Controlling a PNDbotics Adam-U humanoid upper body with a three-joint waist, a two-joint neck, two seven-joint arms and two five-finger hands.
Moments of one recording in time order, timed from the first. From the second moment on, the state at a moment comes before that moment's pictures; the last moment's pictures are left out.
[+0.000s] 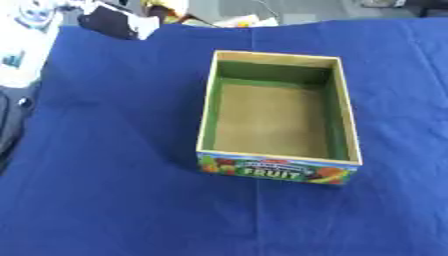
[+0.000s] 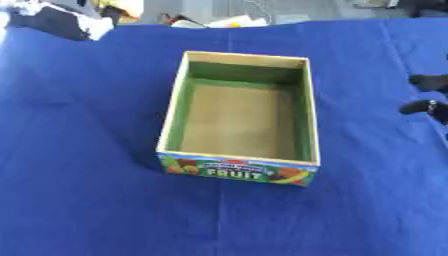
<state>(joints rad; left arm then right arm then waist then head) -1.00 0.49 -0.15 -1.49 -0.61 -0.21 -0.58 -0.17 -0.29 -0.20 -1.98 -0.33 -0.15 0.30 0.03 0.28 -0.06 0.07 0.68</state>
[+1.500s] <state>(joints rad) -0.98 0.07 -0.25 -1.17 -1.23 -0.39 -0.56 -0.19 -0.30 -0.19 -1.98 -0.38 -0.14 0.31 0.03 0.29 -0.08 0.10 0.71</state>
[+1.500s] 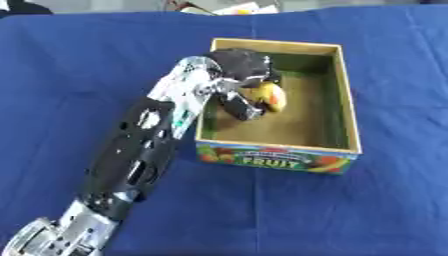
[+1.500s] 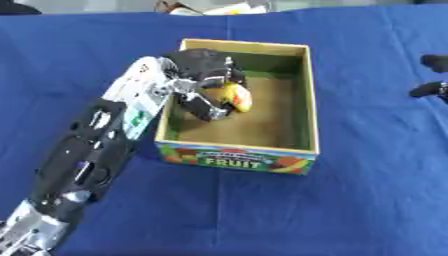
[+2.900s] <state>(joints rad) -0.99 0.06 -0.17 -1.33 -1.28 -0.42 -0.42 -0.20 -0.29 -0.18 -1.98 -0.40 -0.13 0.29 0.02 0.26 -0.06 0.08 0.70</state>
